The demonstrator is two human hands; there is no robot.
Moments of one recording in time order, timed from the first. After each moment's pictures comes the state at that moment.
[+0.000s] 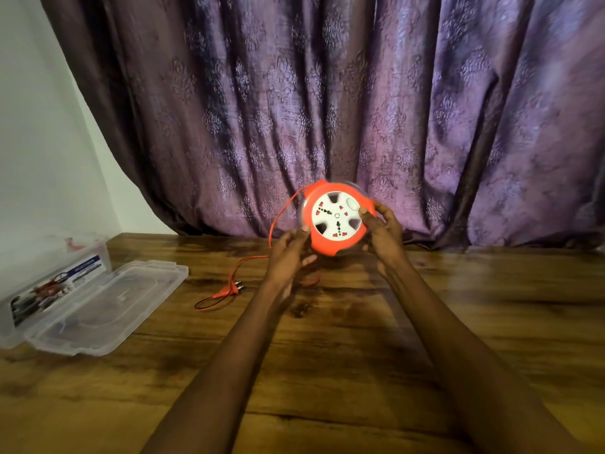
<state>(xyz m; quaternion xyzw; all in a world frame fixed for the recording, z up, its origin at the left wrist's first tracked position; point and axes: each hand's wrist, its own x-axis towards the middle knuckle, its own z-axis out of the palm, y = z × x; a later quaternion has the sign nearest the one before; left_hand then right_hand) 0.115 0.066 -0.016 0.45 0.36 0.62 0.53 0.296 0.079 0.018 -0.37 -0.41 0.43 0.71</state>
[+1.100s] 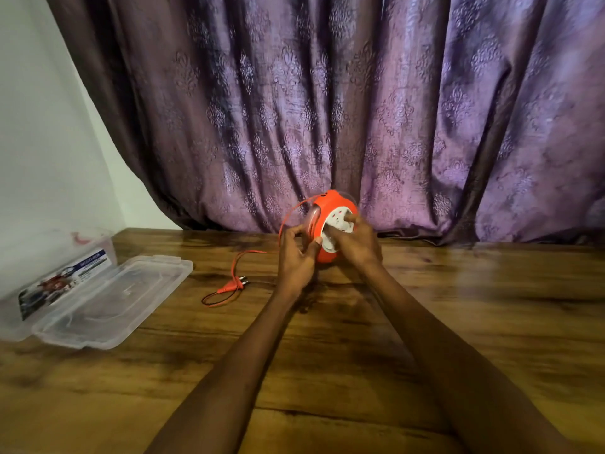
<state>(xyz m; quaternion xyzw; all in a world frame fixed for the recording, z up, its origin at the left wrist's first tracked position) 0.123 0.071 -0.038 0.58 0.45 0.65 0.21 0.250 0.070 0.009 -0.61 -0.52 0.28 0.53</state>
